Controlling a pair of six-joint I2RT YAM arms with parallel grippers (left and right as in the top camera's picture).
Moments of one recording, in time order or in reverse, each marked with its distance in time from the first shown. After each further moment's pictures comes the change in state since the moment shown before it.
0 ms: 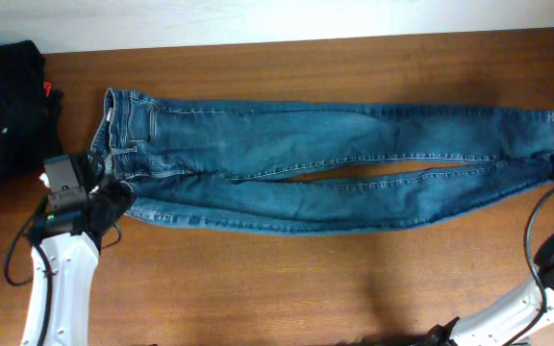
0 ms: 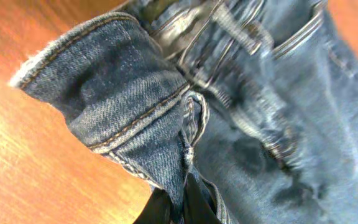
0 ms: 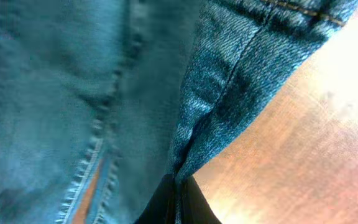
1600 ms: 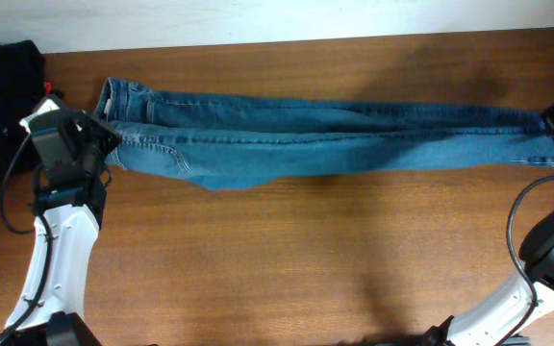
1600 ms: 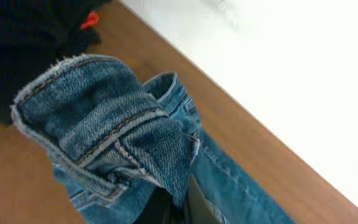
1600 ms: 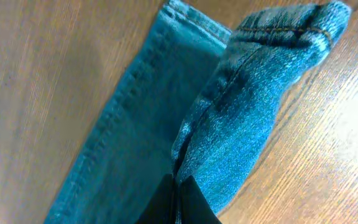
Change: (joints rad) left arm -0.012 0.164 0.080 0.591 0.029 0.000; right arm 0.142 0.000 0.060 0.216 0.080 0.159
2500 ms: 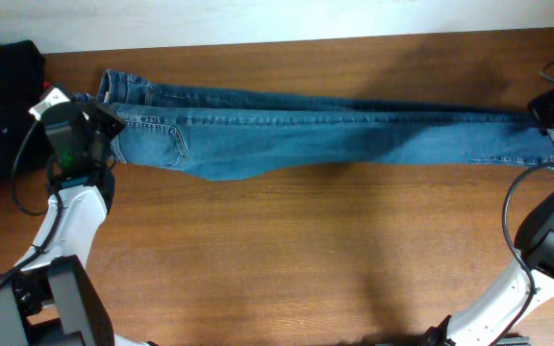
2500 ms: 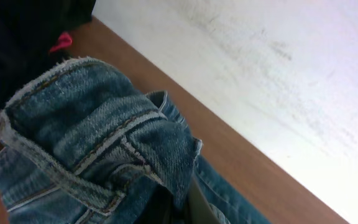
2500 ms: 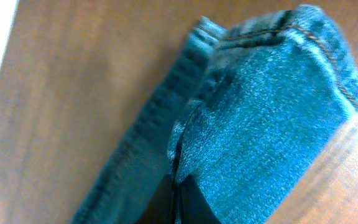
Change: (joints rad) left arm -0.010 0.193 0.011 0.293 -0.008 0.000; right arm 0.048 0.079 0.000 0.163 0.016 0.052
